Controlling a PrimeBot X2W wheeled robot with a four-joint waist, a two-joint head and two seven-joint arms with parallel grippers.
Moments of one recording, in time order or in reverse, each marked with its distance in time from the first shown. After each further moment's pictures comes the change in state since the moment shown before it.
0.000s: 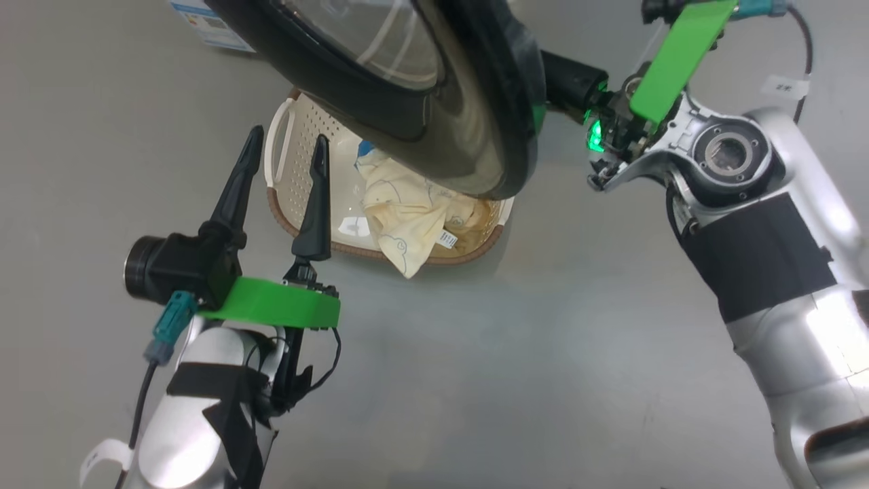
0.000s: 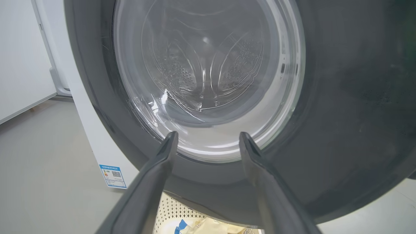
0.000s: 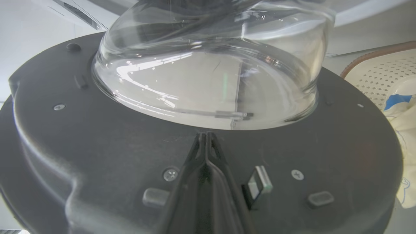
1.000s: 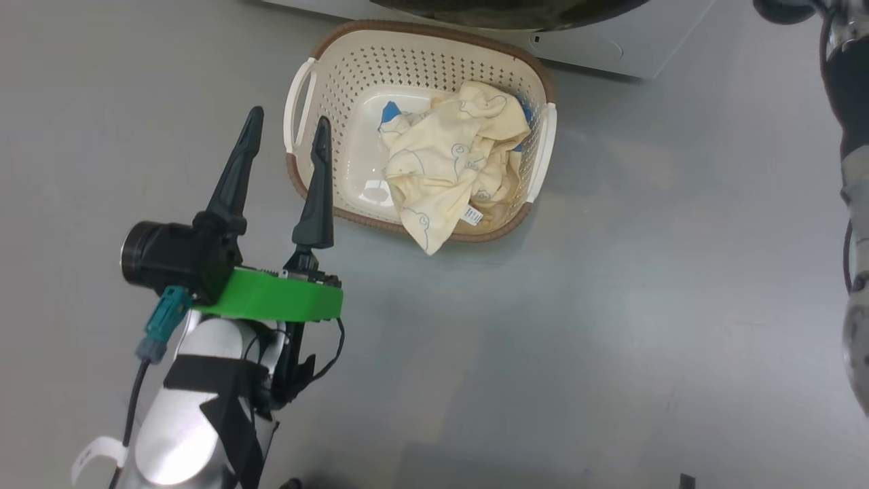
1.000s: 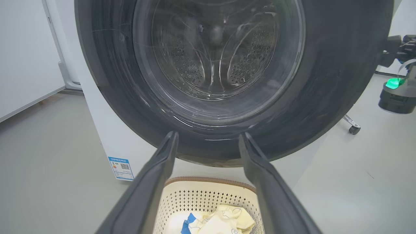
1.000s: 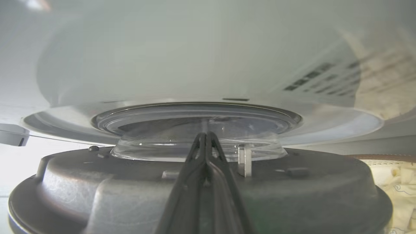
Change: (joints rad) left arm -0.011 0.000 -0.006 -0.049 -0.010 0.002 0.000; right arm -0.389 -0.034 -0.294 0.435 -0.161 0.000 -0.112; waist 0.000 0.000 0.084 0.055
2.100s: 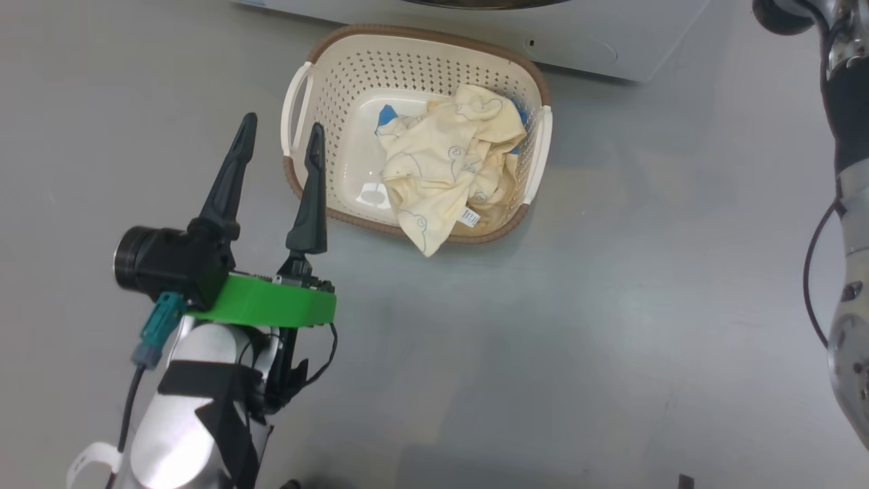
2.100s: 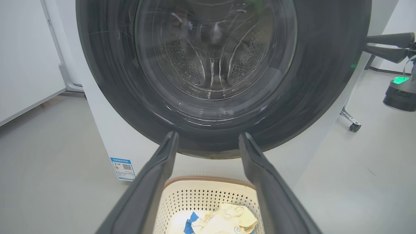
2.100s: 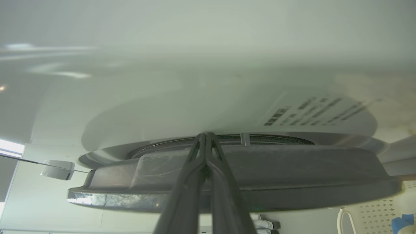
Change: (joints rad) left arm 0.021 0.002 0.024 0.002 0.025 -0.021 0.000; right arm 0.086 0.021 -0.131 -0.071 0.069 0.003 -0.132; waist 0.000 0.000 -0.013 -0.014
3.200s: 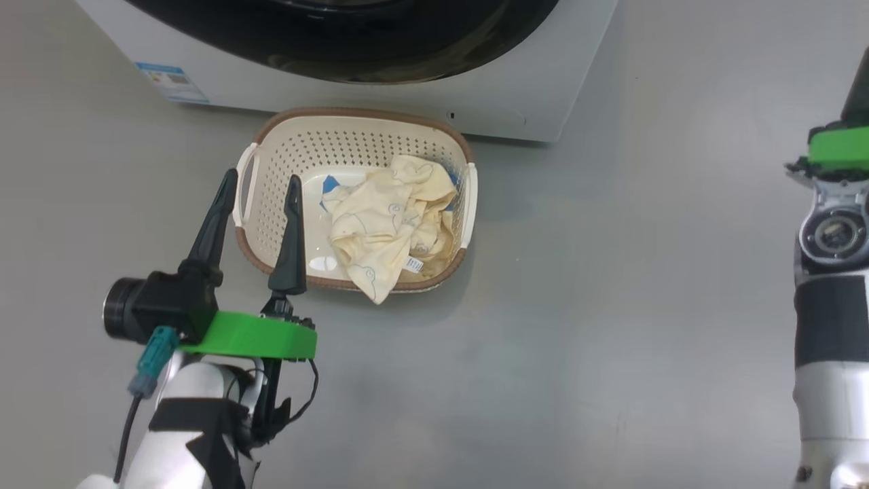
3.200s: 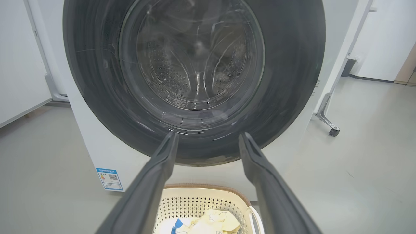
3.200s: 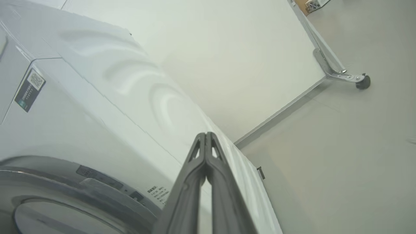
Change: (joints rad) left arm 0.101 0.005 0.056 0.031 0.029 -0.006 0.004; right arm 0.589 0.047 -0.151 -0.428 -0.881 0.000 -0.623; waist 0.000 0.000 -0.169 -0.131
